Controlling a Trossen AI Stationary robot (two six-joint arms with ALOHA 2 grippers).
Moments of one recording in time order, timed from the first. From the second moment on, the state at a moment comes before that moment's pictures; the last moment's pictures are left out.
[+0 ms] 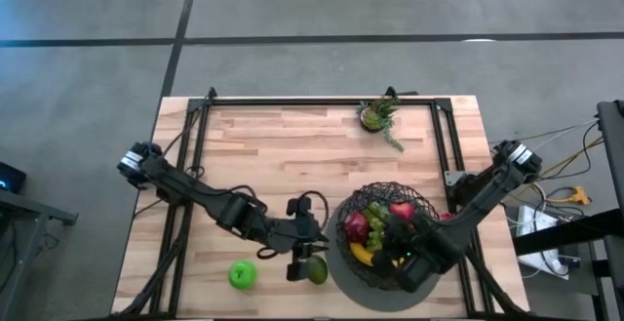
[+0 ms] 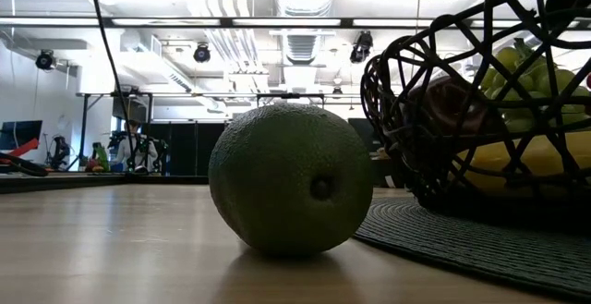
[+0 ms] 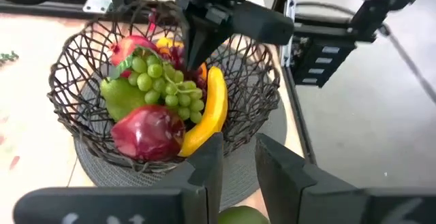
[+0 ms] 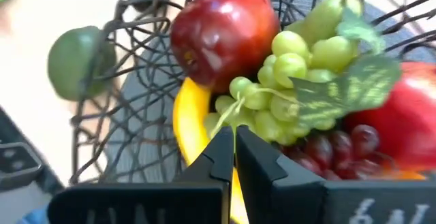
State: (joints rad) left arm -0.47 1.66 1.53 -0.42 -0.27 -0.37; right arm 0.75 1.62 1.29 -1.04 0.44 1.57
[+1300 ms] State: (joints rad) left arm -0.44 1.61 0.78 0.38 -0.38 -0.39; right arm 0.79 1.58 1.46 -1.11 0.77 1.47
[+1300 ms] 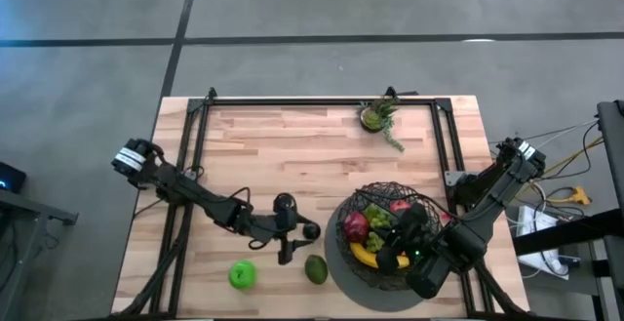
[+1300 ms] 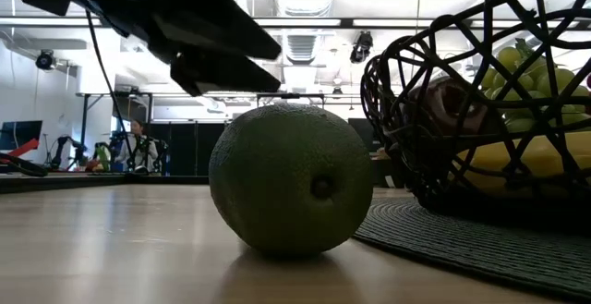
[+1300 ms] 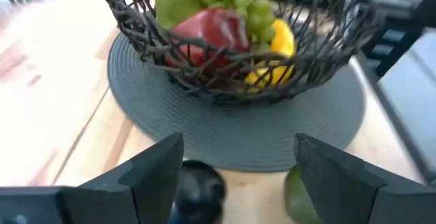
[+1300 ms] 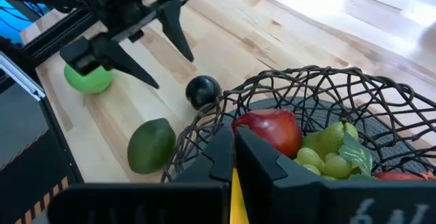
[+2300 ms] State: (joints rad) left arm -0.42 1.90 0.89 0.39 -0.42 -0.60; right arm 0.80 1.58 1.46 -1.08 0.77 1.46
